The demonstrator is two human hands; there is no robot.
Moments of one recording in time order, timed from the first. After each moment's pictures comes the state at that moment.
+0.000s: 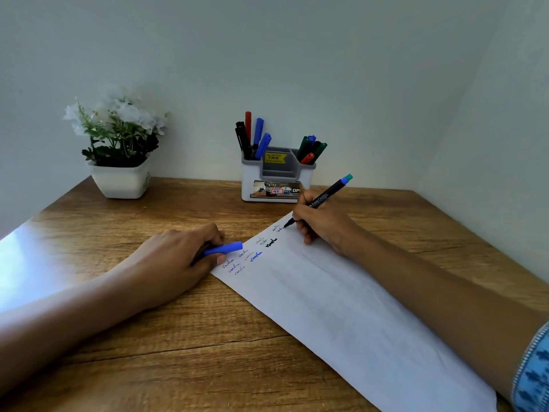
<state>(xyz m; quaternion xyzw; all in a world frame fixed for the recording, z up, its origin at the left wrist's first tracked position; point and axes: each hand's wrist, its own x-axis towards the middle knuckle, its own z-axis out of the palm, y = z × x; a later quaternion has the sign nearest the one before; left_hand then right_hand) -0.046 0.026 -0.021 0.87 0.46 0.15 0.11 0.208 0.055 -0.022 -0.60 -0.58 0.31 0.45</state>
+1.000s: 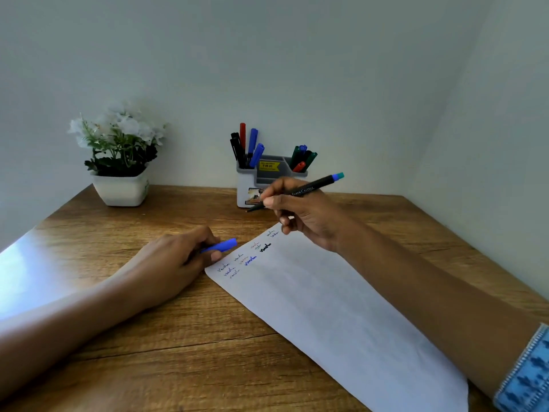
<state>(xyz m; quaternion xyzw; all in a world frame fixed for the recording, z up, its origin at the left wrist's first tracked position) -0.049 0.029 -0.024 0.85 0.47 0.20 0.14 0.184 0.025 0.025 -0.45 -0.60 0.47 0.46</state>
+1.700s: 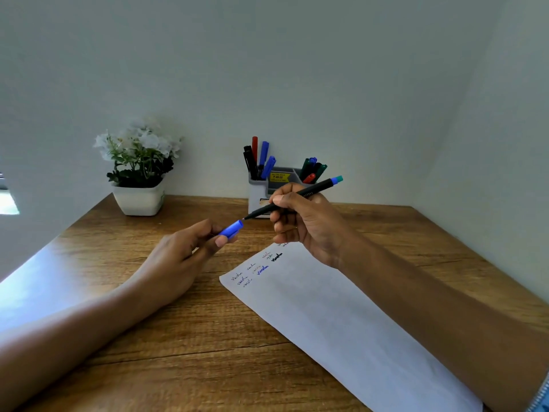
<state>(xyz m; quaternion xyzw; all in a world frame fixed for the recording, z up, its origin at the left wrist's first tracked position) -0.055 0.025 -0.019 0.80 0.43 0.36 0.20 0.156 0.008 0.035 -0.42 -0.54 0.51 0.52</state>
